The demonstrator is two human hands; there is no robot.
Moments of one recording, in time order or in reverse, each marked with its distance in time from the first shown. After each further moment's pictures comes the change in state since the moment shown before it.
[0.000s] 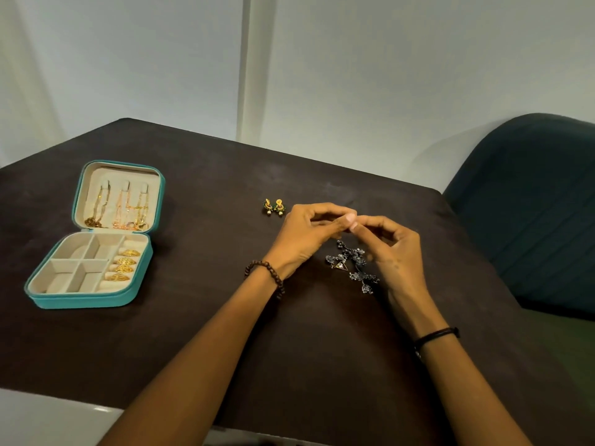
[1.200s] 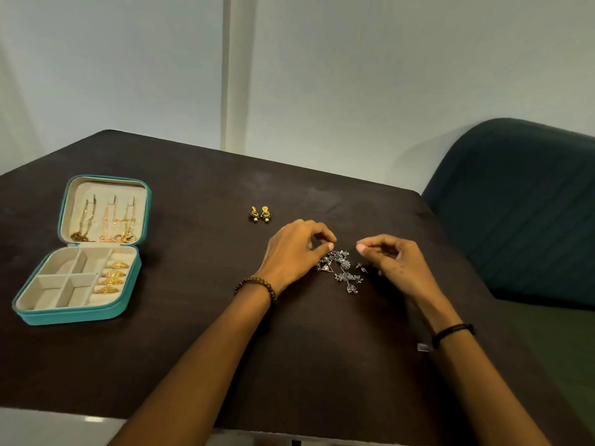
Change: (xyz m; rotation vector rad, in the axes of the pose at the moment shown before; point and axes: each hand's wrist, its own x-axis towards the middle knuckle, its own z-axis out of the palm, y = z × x) left_hand -0.011 0.002 0.003 0.900 -0.040 0.127; right_hand 0.004 0.011 -0.051 -0.299 -0.077 0.227
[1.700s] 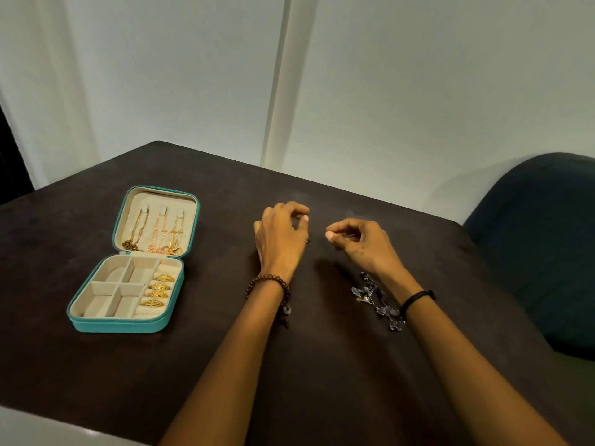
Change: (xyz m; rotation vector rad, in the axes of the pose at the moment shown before) left_hand 0.021 -0.052 -0.049 -0.045 0.504 -0.343; right_hand 0.070 -0.062 0.103 -0.185 -0.133 -0.201
